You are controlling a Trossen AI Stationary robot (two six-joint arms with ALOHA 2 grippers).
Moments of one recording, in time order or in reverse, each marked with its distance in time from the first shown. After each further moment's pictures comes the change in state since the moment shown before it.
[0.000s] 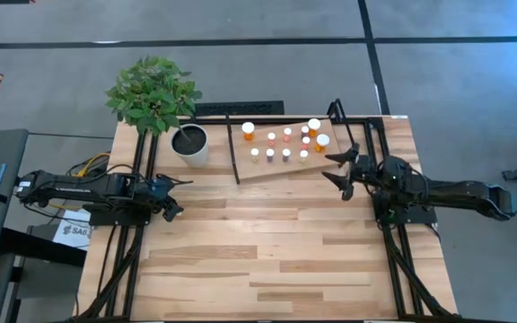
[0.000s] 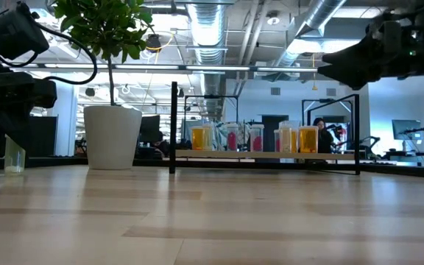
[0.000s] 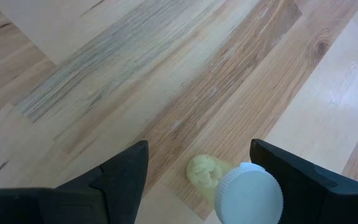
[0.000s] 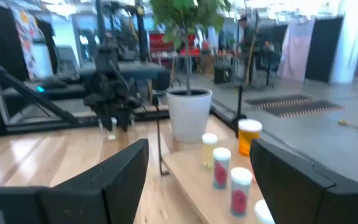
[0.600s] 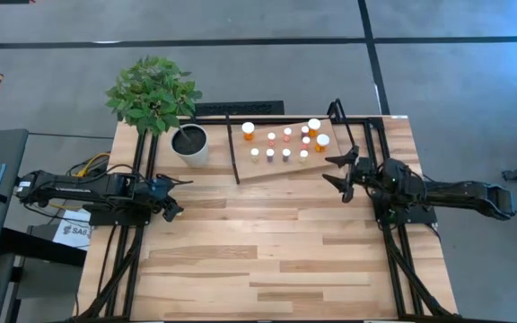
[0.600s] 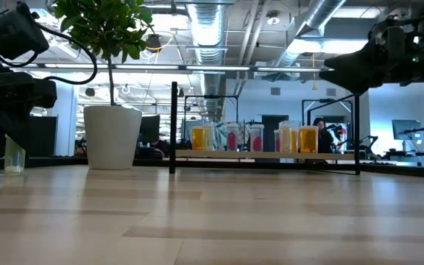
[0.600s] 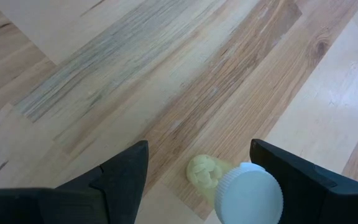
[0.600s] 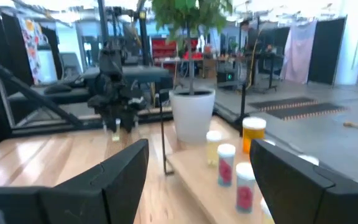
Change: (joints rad) left arm 0.000 0.000 0.000 0.000 0.000 0.000; right arm 0.007 0.001 -0.054 0.048 0.001 0.020
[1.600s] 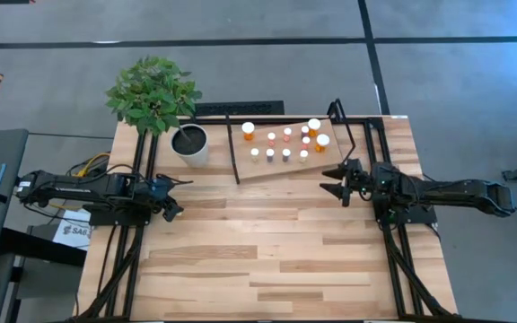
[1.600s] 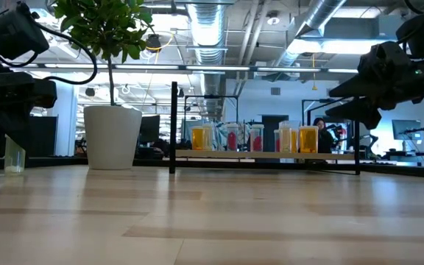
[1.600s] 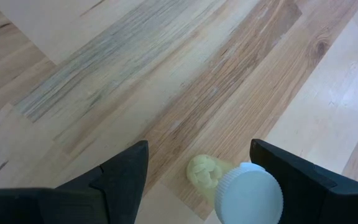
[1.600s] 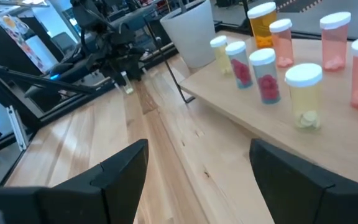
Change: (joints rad) left arm 0.000 0.000 0.000 0.000 0.000 0.000; right arm 0.035 0.001 -0.002 -0.271 -0.003 0.382
